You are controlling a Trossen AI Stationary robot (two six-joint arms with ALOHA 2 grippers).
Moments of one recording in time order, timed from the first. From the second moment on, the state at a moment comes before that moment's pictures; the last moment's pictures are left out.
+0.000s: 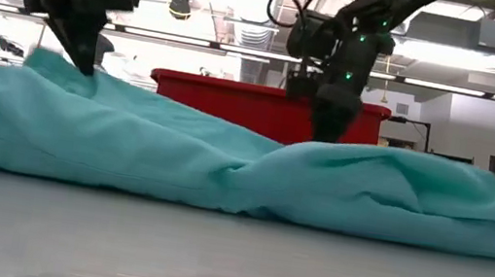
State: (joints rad) left arm -0.15 1.25 0.93 -1.09 -0.51 -1.03; right arm -0.27 1.80 1.28 -0.72 -0.01 -0.13
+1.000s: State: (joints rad) left arm 0.01 1.17 0.89 -0.72 -0.46 -0.72; right arm -0.44 1.79 1.31 -0.76 -0.20 -0.14
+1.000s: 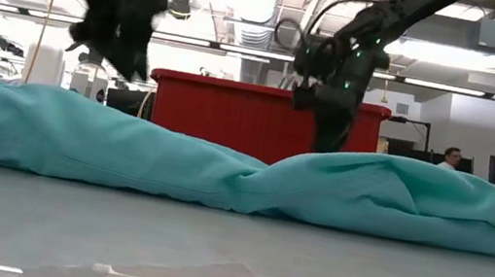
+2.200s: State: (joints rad) left arm -0.65 1.49 1.15 -0.96 -0.51 -1.11; right arm 0.03 1.61 1.29 -0.66 -0.05 -0.10
